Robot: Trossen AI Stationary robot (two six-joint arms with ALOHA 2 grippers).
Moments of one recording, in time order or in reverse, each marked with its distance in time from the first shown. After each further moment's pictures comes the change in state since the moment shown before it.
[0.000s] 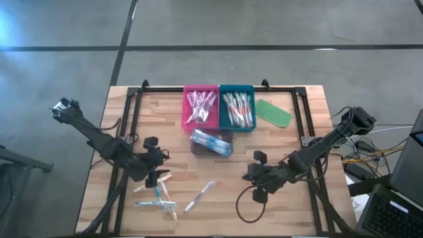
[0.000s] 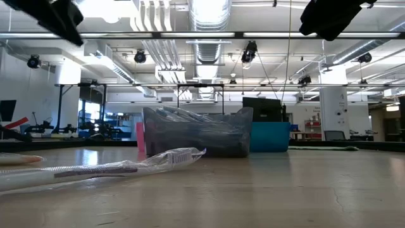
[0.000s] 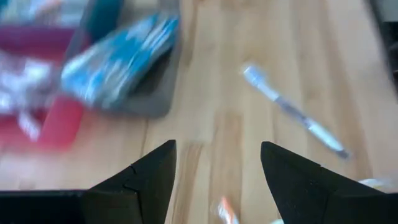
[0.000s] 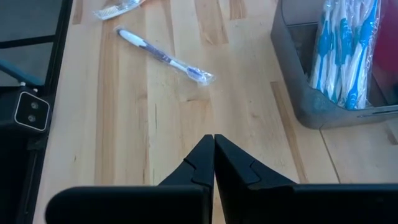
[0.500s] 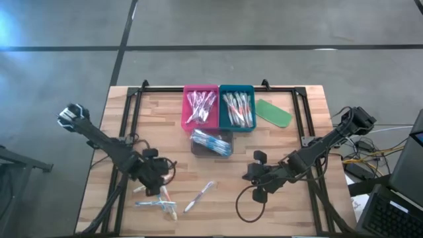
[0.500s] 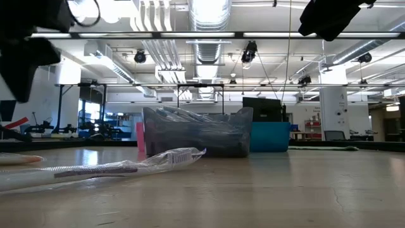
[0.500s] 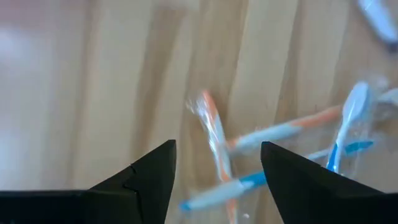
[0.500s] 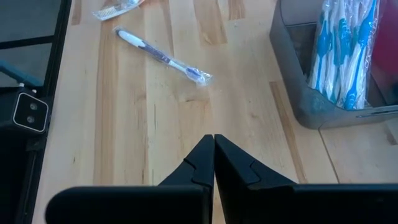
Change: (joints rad) left arm -0.001 0.248 0.000 -0.174 0.292 -0.245; right arm -0.003 0.000 0.000 0.000 -0.001 0.000
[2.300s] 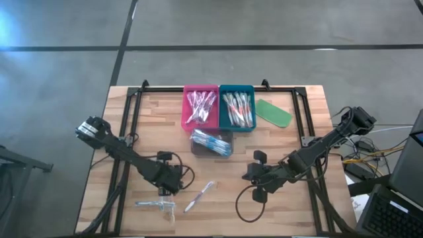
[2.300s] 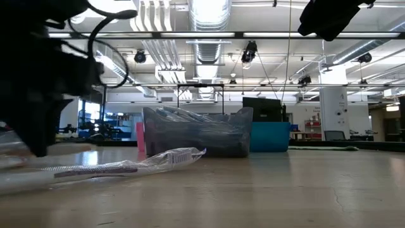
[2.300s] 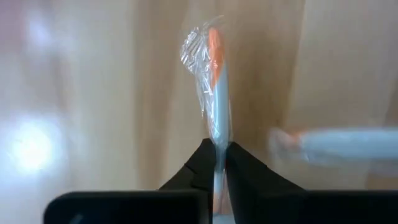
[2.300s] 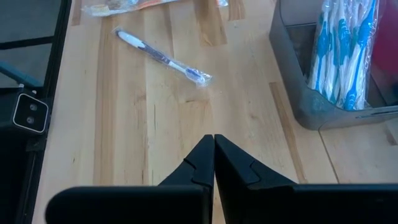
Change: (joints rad) left arm 0.087 0.367 0.018 0.129 -0.019 0.184; right arm 0.000 0.000 0.000 0.002 0.001 -0.001
